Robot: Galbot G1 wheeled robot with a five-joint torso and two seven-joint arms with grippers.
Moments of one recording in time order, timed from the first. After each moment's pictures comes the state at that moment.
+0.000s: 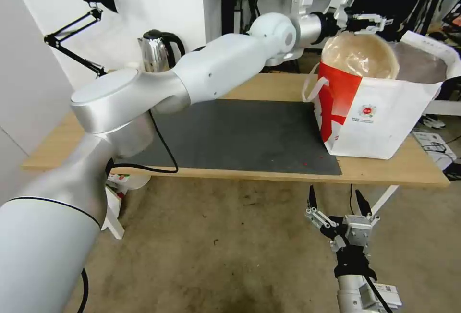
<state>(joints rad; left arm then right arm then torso) -0.49 -1.59 0.81 -0.85 -1.57 0.11 0.39 -1.77 0.91 0.15 2.31 0.11 0.19 0.82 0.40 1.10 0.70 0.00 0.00</state>
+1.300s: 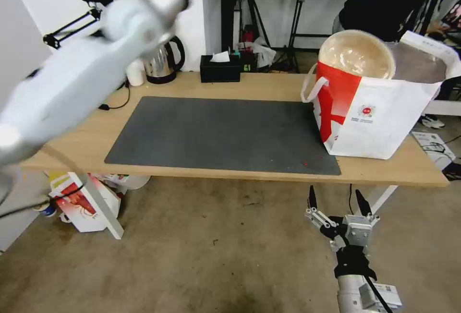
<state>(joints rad) 0.08 -0.68 0.15 -1.77 -1.21 -0.03 0.07 -1.77 0.91 0.15 2.31 0.11 0.19 0.82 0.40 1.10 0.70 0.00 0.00</state>
